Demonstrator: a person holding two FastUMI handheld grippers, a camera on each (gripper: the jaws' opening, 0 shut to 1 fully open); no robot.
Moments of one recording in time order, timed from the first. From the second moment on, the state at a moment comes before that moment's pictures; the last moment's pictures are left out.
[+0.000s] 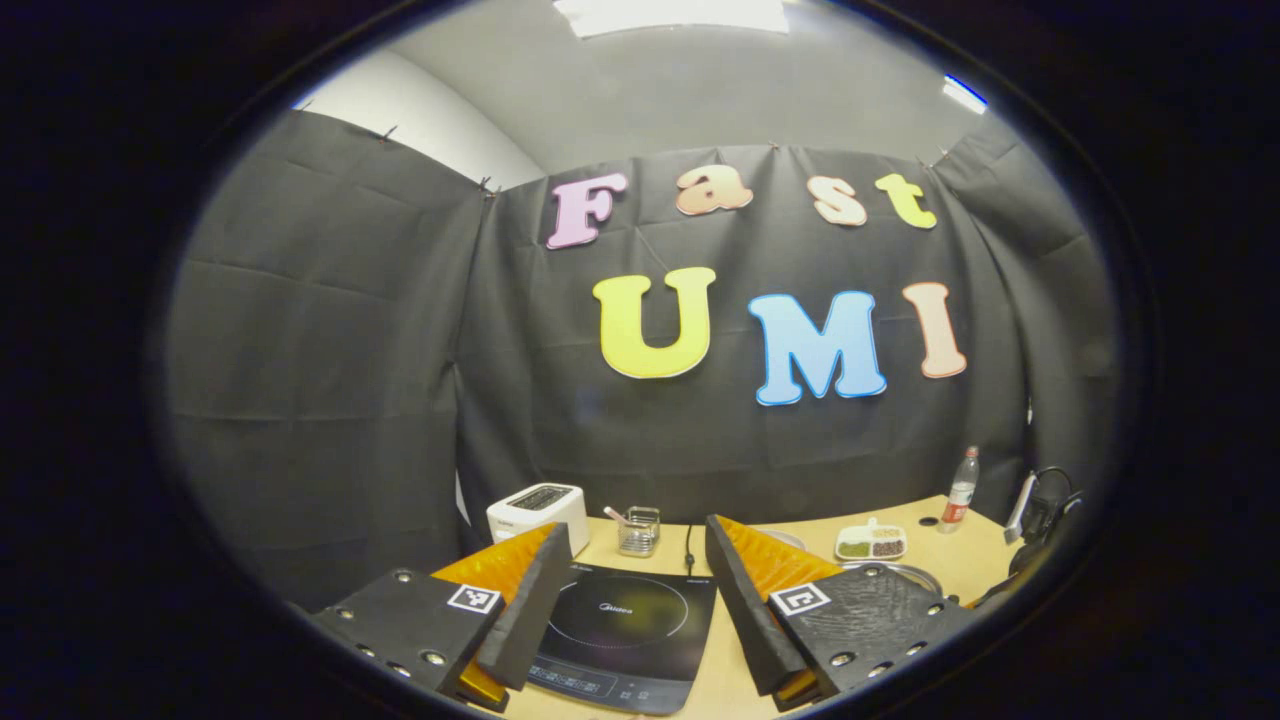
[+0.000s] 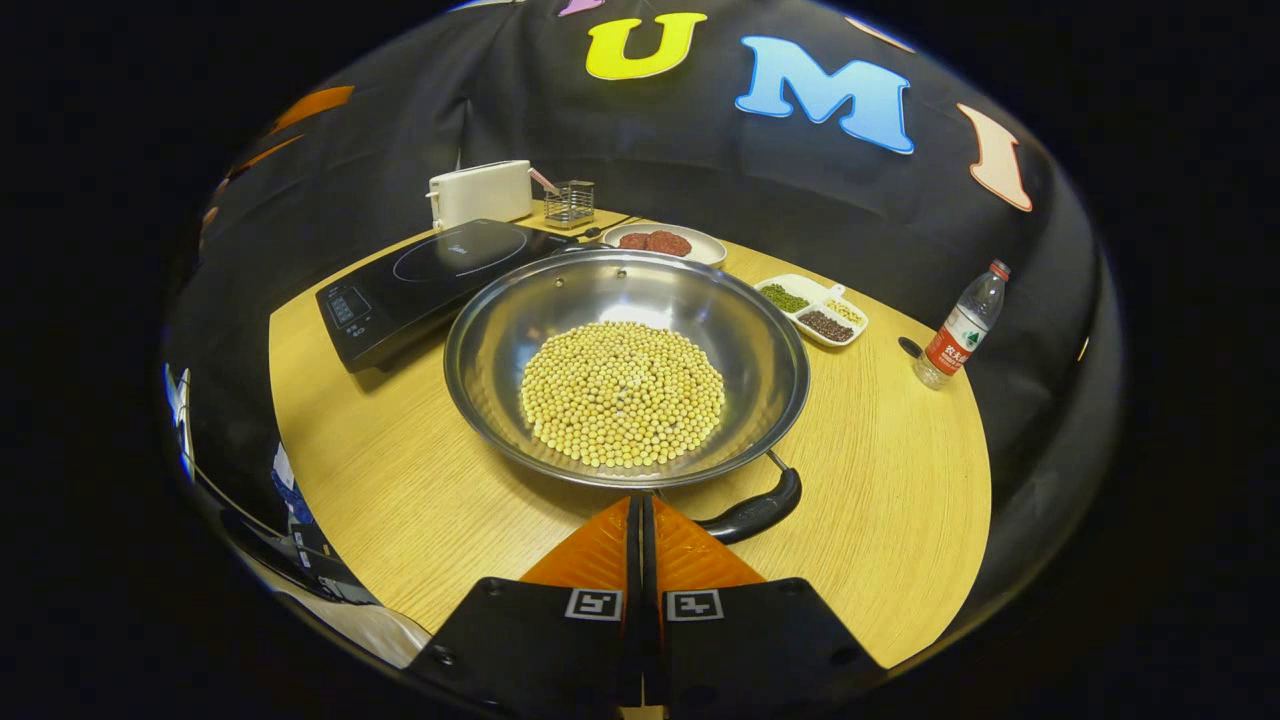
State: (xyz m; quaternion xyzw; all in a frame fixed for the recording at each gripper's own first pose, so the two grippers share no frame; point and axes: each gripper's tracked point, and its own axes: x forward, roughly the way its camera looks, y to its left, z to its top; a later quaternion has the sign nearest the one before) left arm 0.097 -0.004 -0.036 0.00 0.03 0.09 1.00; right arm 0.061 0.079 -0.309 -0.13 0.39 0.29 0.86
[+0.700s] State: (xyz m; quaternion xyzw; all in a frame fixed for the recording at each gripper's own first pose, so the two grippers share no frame) left arm 0.112 -0.033 -0.045 0.00 0.03 0.10 0.99; right arm 0.099 0.054 -0.318 -0.11 0.39 0.27 0.87
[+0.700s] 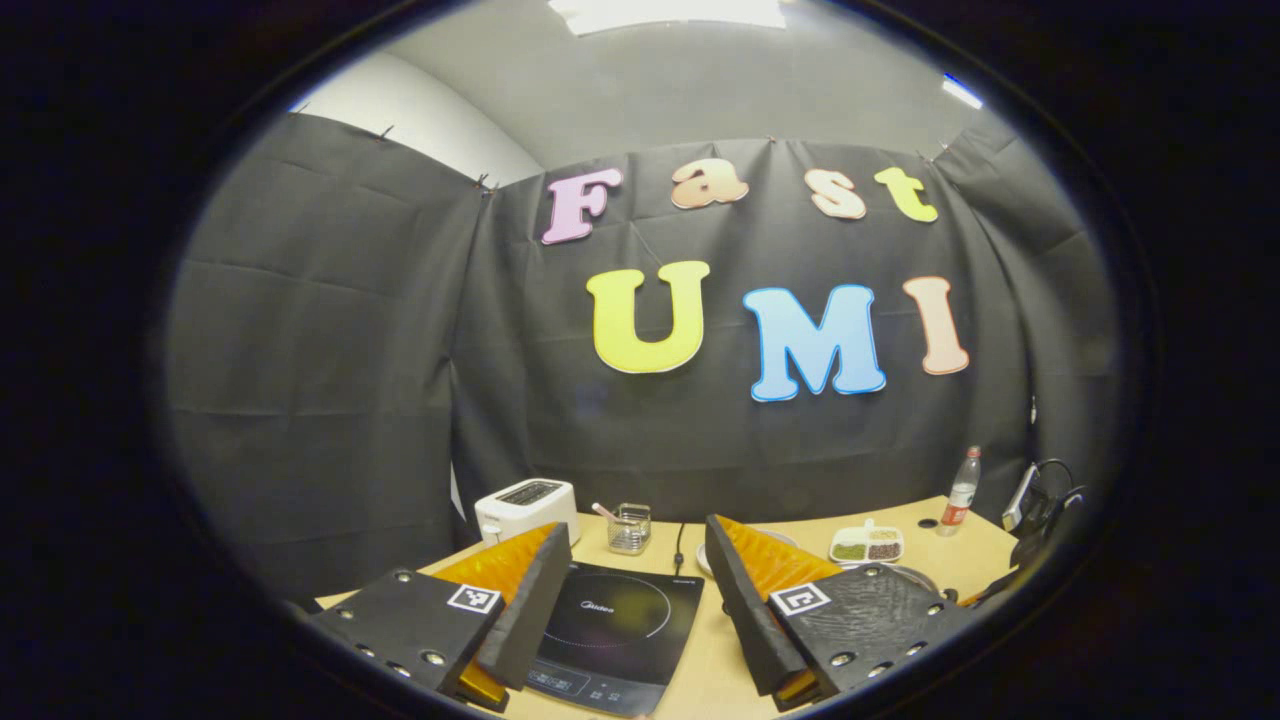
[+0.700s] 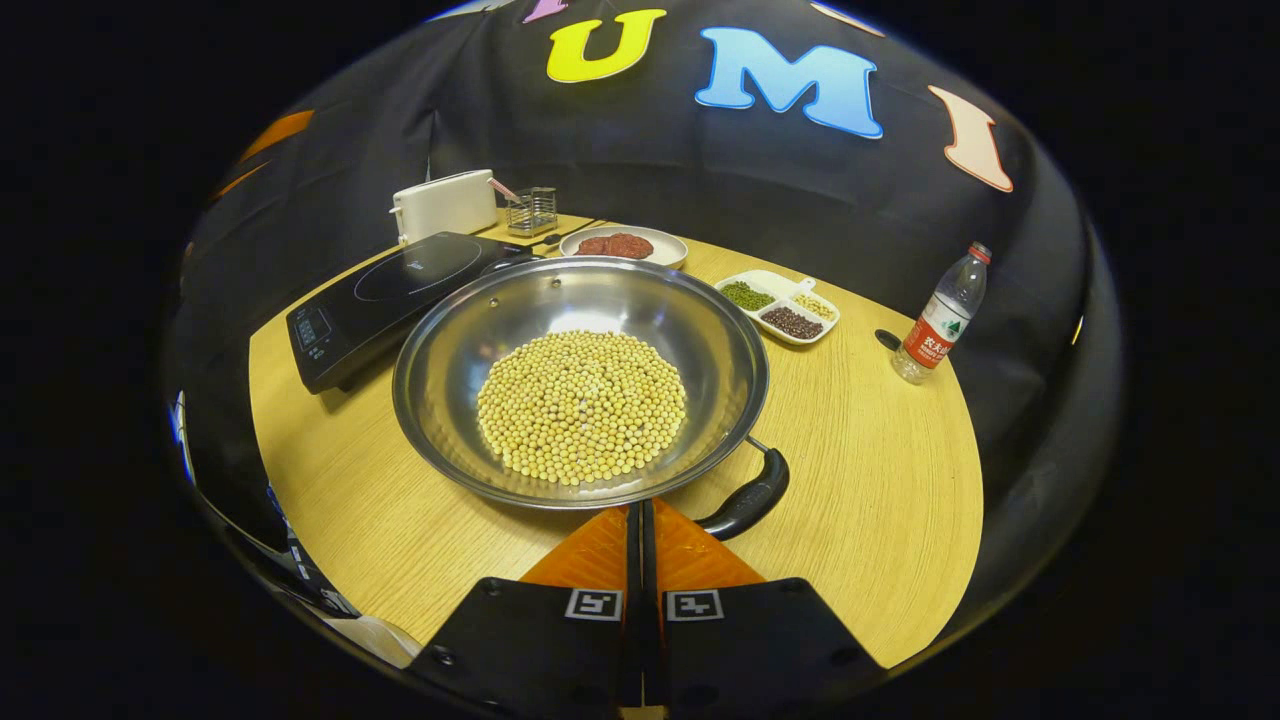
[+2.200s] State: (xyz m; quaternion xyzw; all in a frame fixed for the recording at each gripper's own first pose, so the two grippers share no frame) left arm 0.196 -0.085 -0.116 -0.01 0.10 0.00 1.00; right arm 0.169 0.015 -0.251 0.01 0.30 0.11 0.95
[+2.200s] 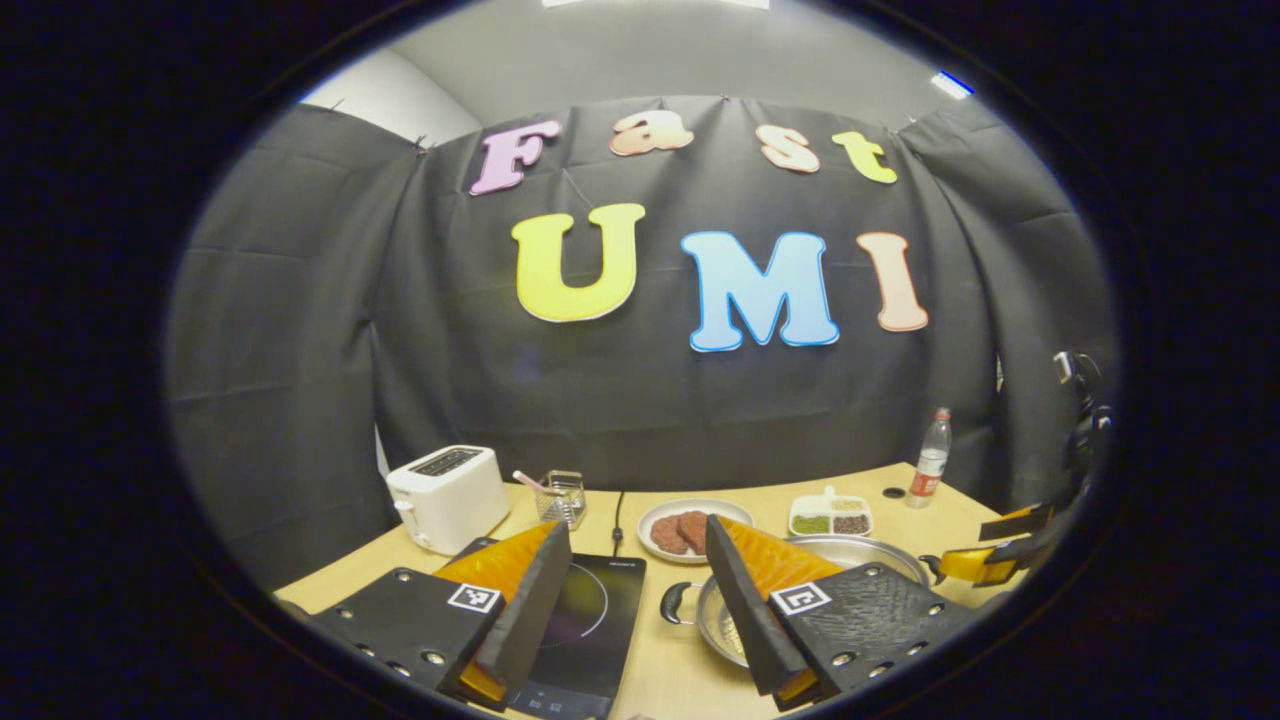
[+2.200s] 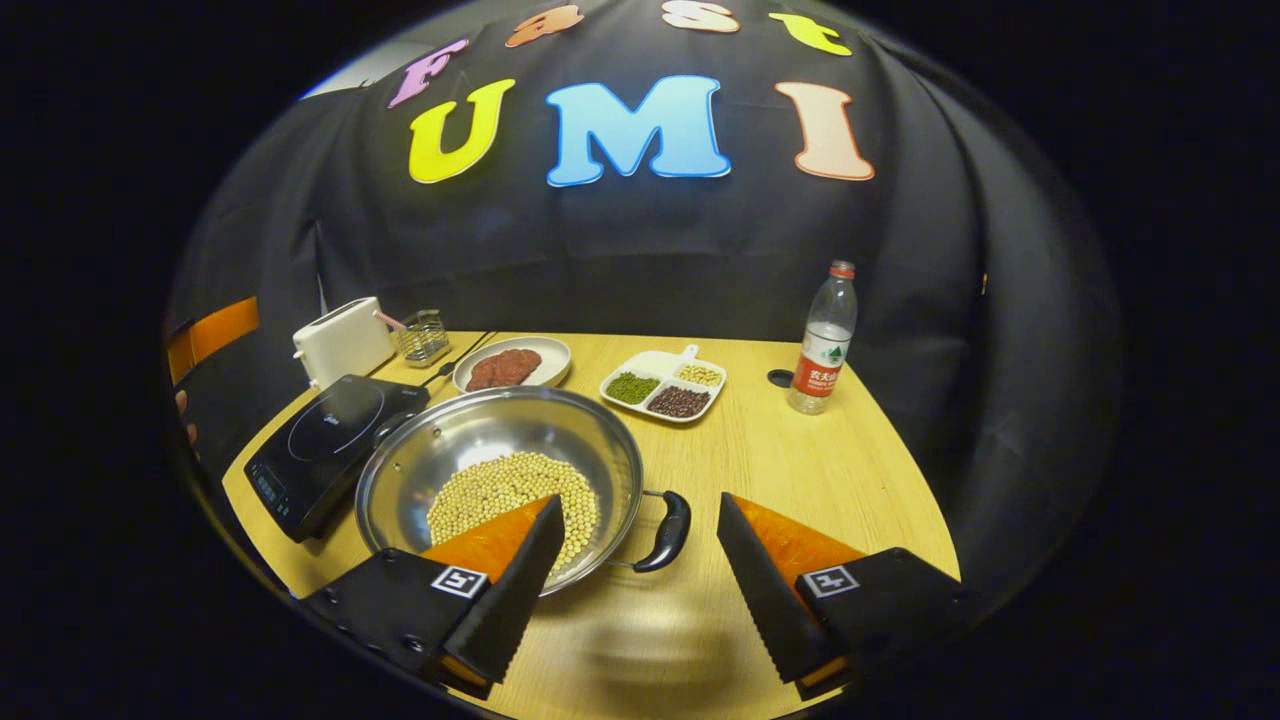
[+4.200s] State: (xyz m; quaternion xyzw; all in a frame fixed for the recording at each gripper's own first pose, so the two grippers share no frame) left arm 0.281 -0.141 -0.348 -0.03 0.36 -0.16 0.92; right arm 0.202 0.028 -0.325 -0.01 0.39 0.01 0.92
